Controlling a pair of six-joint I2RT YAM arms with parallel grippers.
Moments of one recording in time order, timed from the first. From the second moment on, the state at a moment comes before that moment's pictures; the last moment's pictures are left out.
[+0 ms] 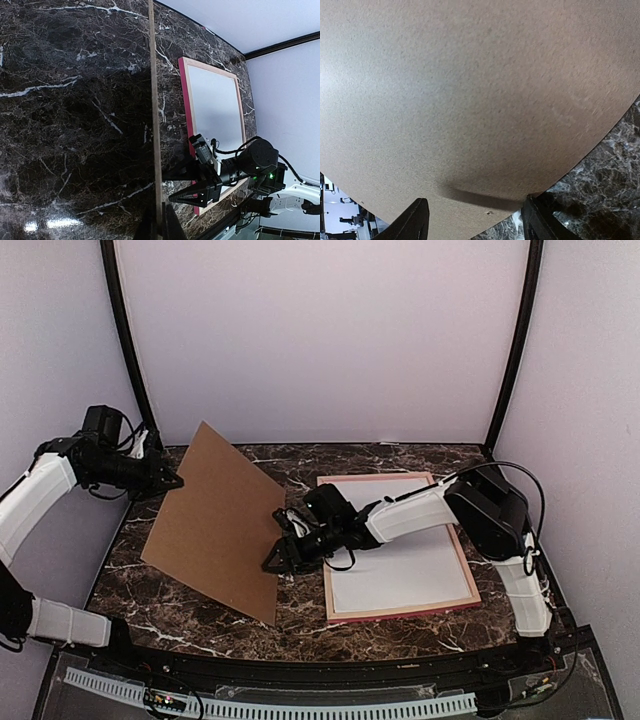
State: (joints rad) left arm -0.05 1.18 1.11 -0.81 0.57 -0.40; right arm 0.96 2.25 1.45 0.07 -0.64 0.60
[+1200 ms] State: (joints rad) left arm -0.25 1.14 1.18 -0.74 0.77 -0.58; right arm 0.93 2.17 1.26 0.27 -0.72 0.78
